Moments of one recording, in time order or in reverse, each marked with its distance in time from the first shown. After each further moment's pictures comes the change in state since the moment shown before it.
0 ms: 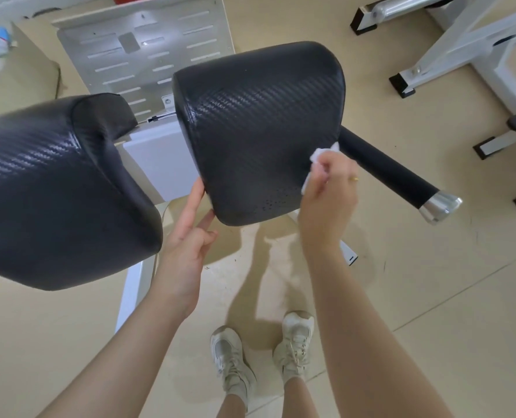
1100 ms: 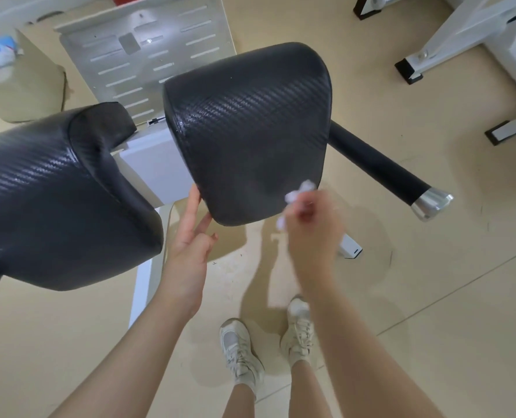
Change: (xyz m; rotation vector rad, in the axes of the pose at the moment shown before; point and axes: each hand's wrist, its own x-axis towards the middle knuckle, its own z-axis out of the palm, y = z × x) left_hand -0.004 0.004 0.012 0.061 0.060 -0.028; right_hand -0.035 0.004 -0.020 0.217 -0.236 0.194
